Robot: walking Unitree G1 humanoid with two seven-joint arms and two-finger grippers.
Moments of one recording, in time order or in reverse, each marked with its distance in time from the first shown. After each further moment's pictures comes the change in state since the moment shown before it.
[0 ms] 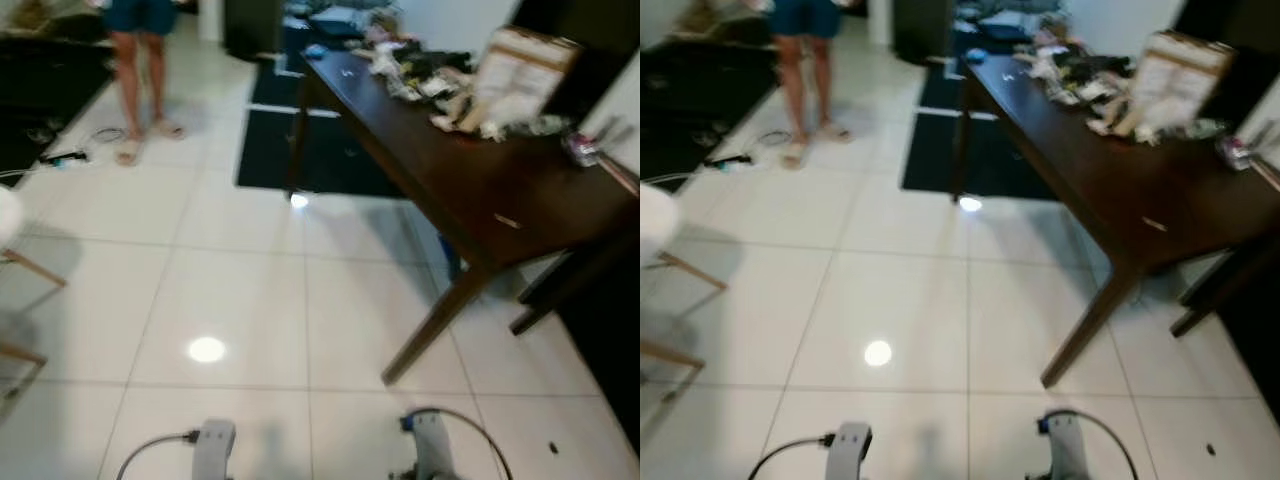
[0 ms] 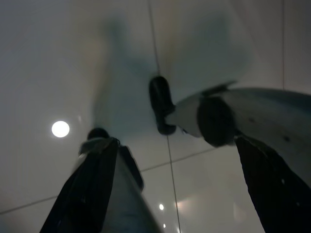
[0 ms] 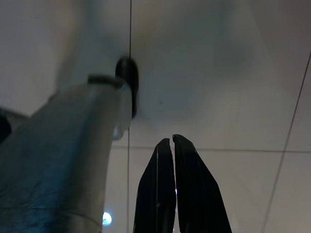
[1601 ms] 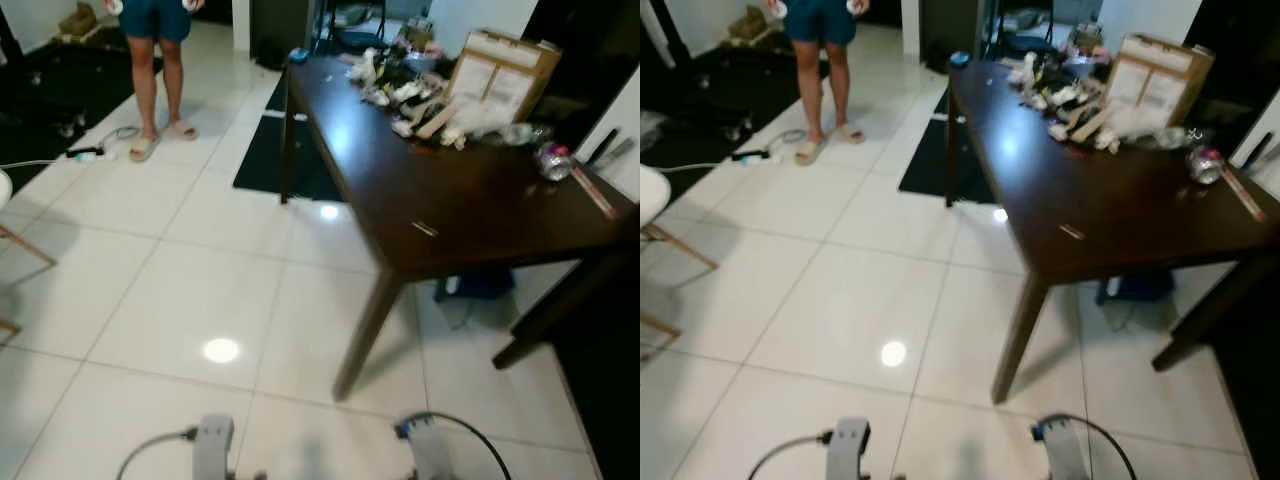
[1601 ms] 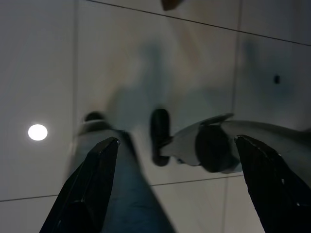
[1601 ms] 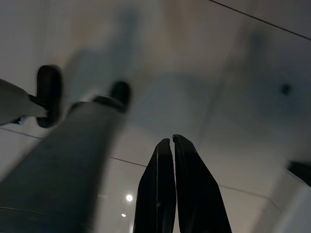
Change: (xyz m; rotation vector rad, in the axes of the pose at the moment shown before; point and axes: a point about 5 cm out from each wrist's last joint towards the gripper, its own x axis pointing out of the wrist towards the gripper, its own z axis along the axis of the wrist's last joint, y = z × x) left arm 0.002 -0.003 0.004 -0.028 -0.030 0.001; right arm -0.001 -0.009 0.006 -0.075 -0.005 -0.002
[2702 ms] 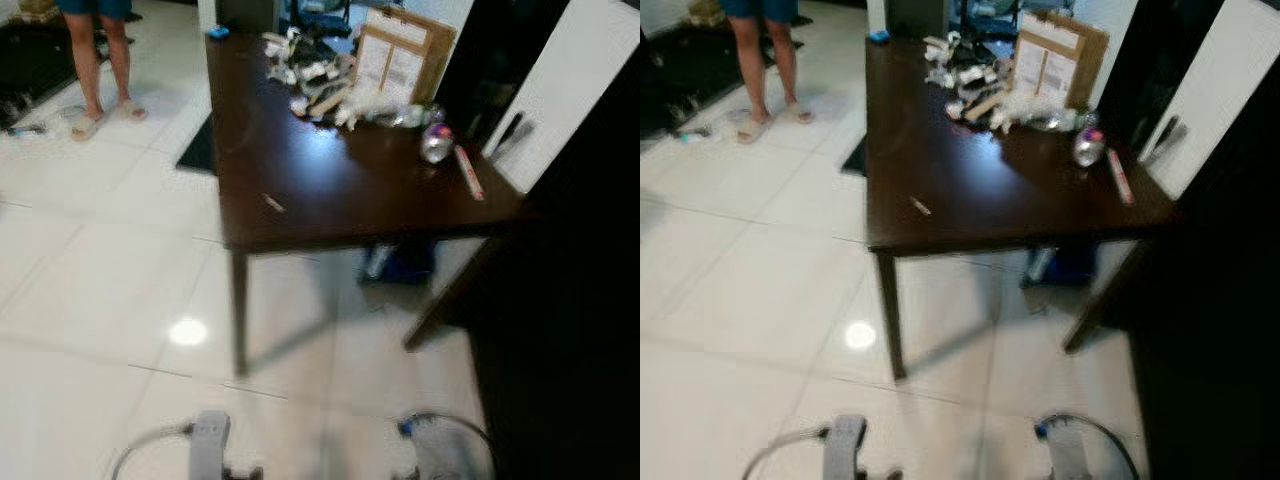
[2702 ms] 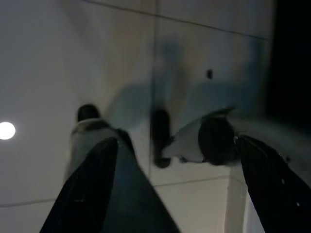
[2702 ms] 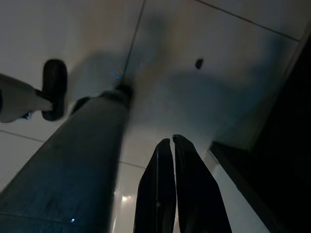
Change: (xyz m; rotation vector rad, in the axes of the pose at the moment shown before) left arm -0.001 0.003 0.001 0.004 0.003 0.003; right arm 0.002 0.010 0.002 0.000 -0.007 0.028
